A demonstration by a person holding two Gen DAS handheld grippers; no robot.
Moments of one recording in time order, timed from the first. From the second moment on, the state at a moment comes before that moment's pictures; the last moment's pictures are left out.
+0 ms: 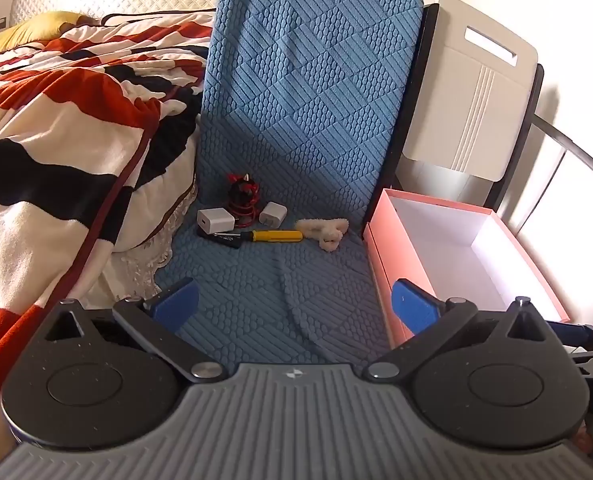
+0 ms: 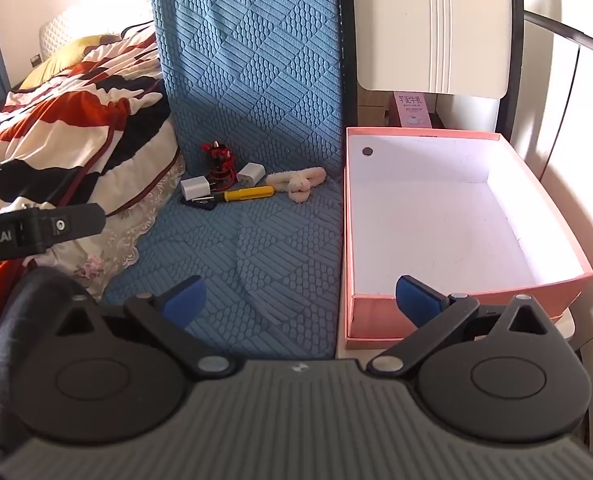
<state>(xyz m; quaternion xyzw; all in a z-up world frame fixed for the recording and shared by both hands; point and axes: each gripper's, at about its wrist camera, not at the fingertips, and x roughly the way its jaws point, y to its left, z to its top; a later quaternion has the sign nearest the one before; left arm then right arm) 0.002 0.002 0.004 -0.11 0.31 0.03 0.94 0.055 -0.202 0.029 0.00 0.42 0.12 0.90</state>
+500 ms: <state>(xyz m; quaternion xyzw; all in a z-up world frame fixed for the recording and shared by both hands) 0.001 0.004 0.009 -0.11 0.31 0.03 0.95 0.057 -0.203 0.029 0.01 0.43 0.12 0.89</state>
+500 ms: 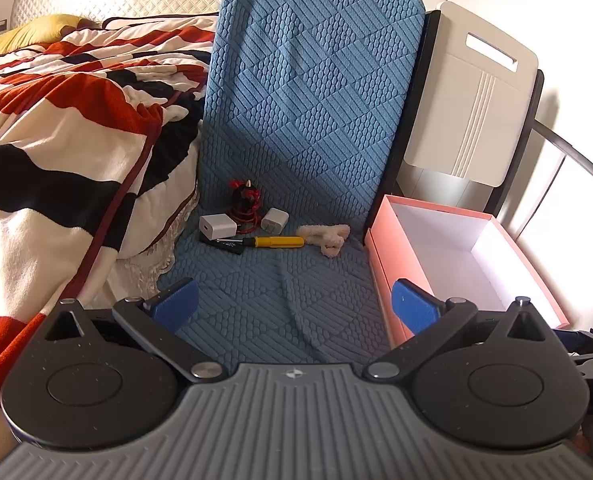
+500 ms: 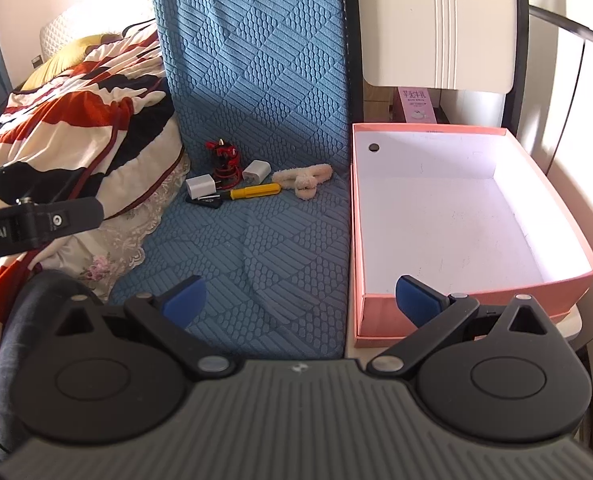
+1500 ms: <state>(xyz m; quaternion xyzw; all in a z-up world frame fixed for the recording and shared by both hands) -0.002 0.015 0.008 -0.11 0.30 0.02 0.95 0.062 -0.198 0.029 0.01 0.44 0.13 0.89</state>
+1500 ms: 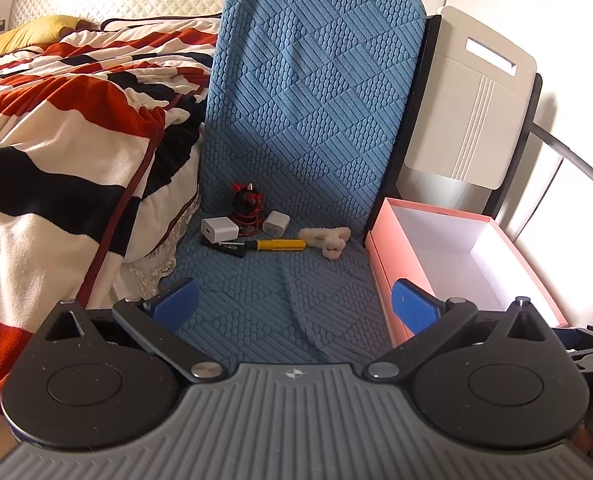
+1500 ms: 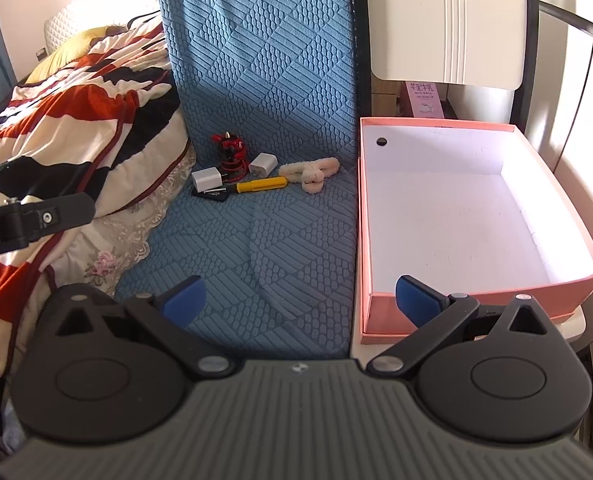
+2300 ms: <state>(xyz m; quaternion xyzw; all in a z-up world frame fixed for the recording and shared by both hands) 0.001 0.013 -0.006 -0.10 0.30 0.03 0.95 0.059 -0.209 0.017 0.01 0.45 0.12 0.89</state>
